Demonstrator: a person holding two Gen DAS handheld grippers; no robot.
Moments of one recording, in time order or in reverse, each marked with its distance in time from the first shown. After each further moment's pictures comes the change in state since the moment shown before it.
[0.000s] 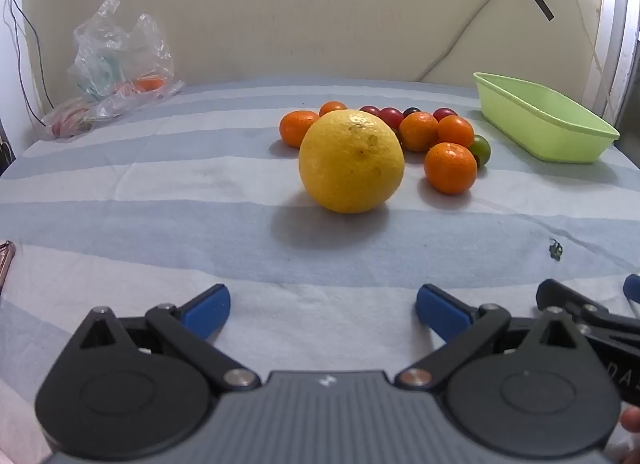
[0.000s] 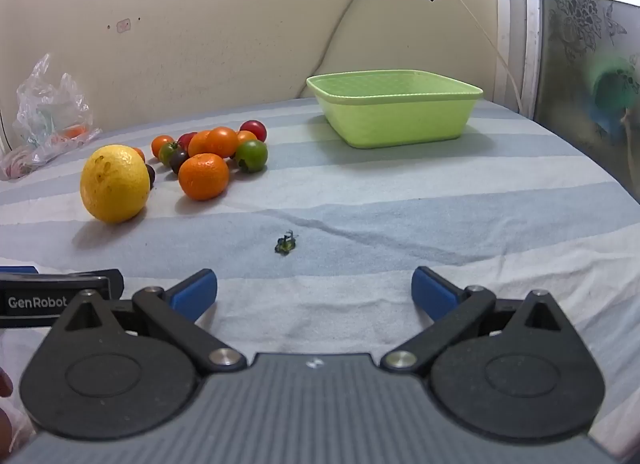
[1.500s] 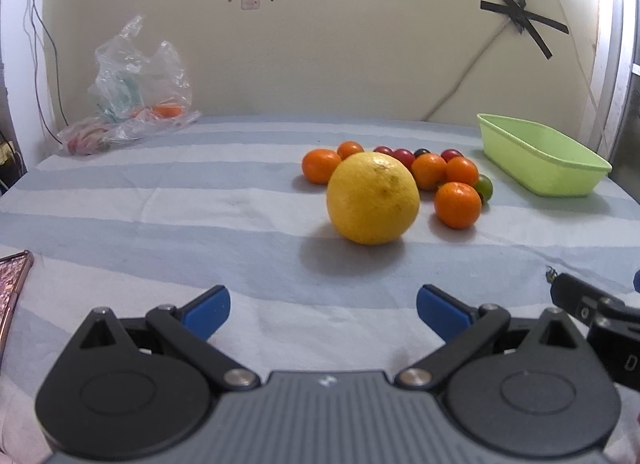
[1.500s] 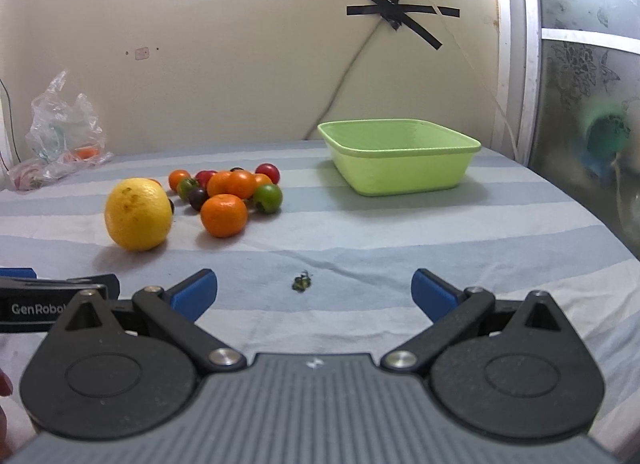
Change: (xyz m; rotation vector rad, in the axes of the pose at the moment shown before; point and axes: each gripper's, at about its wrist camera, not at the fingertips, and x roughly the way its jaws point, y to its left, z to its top) left arm -0.023 0.027 0.005 -0.067 -0.061 -0.051; right arm -0.021 0.013 0.007 -0.049 -0.116 -0.008
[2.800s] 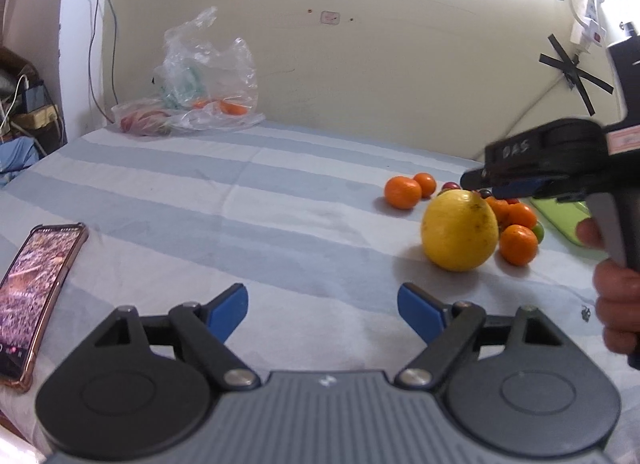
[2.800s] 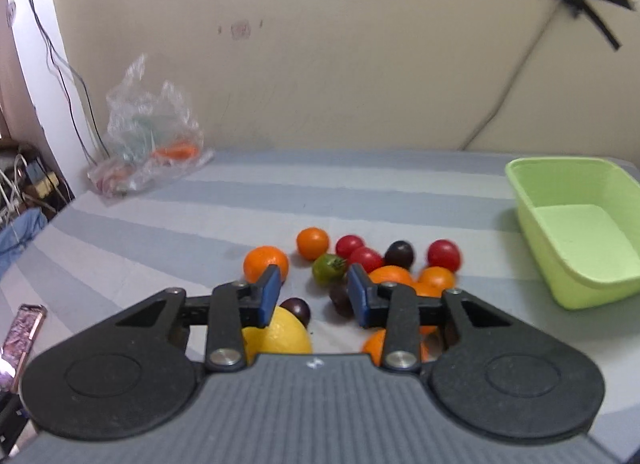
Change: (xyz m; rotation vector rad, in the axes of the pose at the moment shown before) left arm -0.021 0.060 -0.008 -0.115 -0.109 0.069; right arm 0.109 0.078 0.102 -0.051 0.179 0.331
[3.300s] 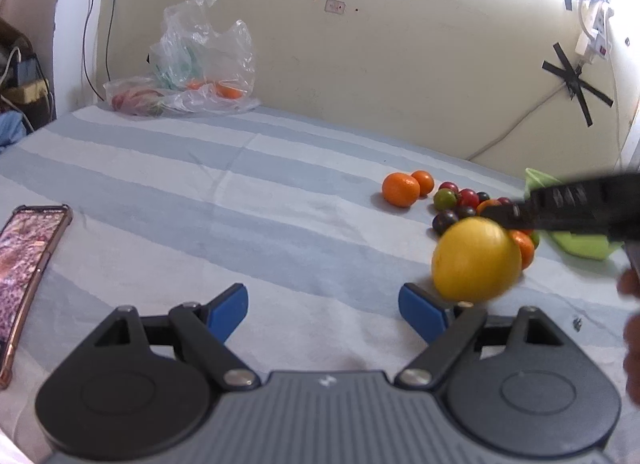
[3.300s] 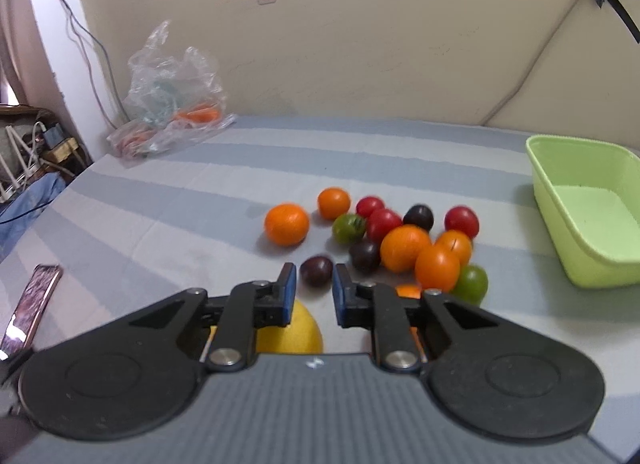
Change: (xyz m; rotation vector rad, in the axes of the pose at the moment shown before) left arm 0.010 0.012 0.008 -0.051 0.034 -0.059; right arm -0.019 -0.001 -0.013 -0.039 0.083 0.057
